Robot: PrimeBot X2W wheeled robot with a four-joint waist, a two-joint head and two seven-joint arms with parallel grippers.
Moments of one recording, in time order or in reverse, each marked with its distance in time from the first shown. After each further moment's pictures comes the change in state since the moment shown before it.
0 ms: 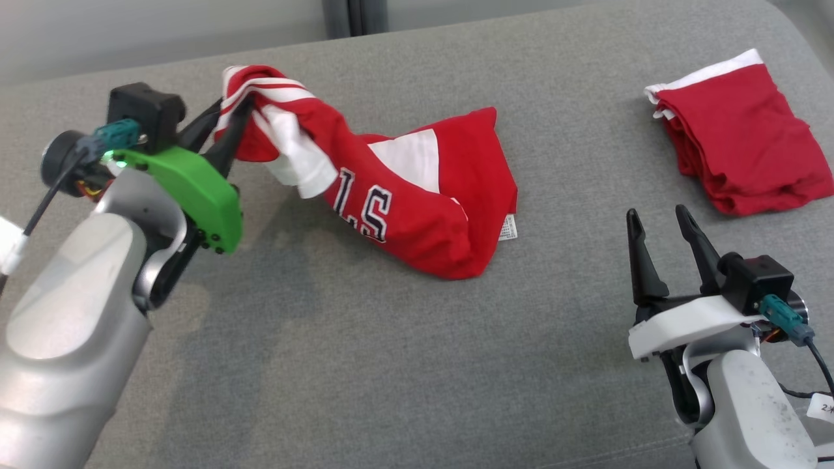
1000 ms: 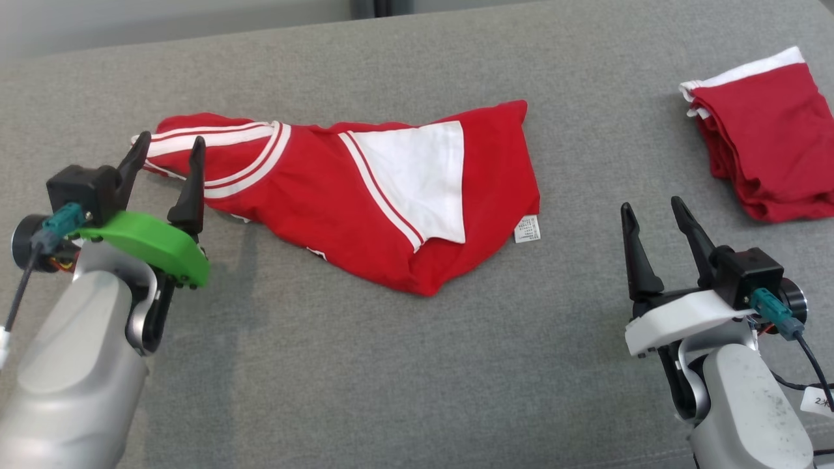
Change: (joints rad) left arm 0.085 -0.053 0.114 0.298 0.011 0.012 -0.356; right arm -0.027 0.000 0.006 0.005 -0.056 0.000 0.000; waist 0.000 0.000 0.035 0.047
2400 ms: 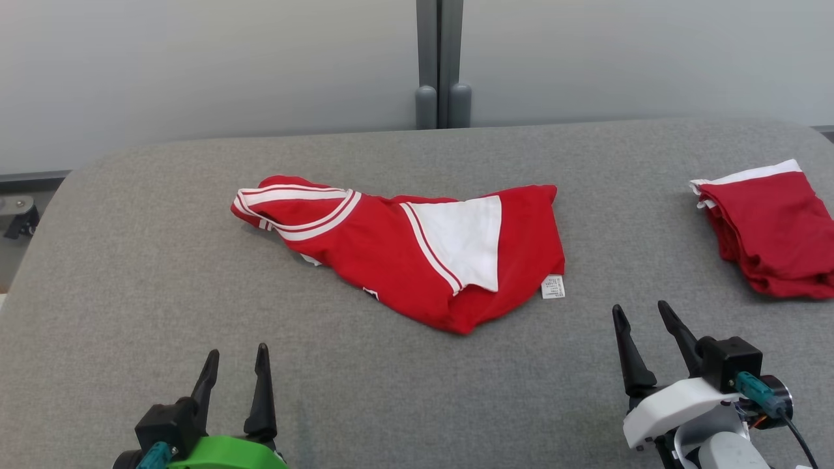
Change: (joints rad) left arm 0.708 -0.304 0.361 -0.386 0.282 0.039 -0.003; right arm 0.199 0.000 0.030 0.044 0.047 0.000 0.000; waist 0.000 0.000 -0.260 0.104
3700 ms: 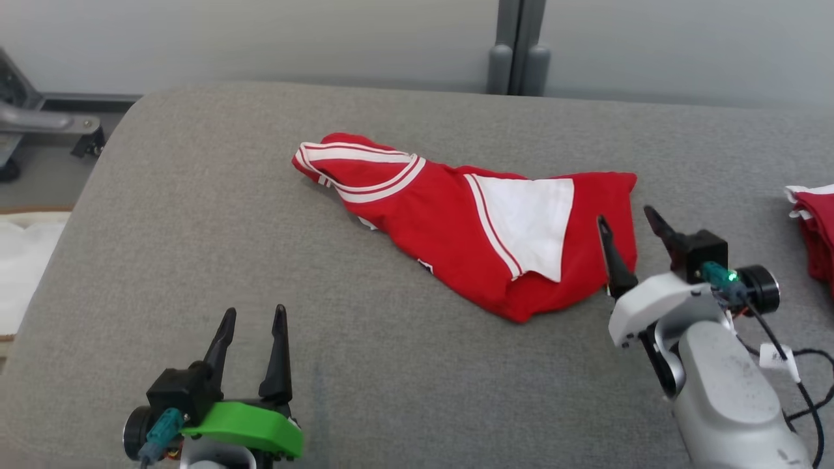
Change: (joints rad) left arm -0.072 -0.028 -0.008 -0.014 0.037 -0.040 0.000; right arm -0.332 0.000 -0.010 0.247 -0.165 0.000 0.002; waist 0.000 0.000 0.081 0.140
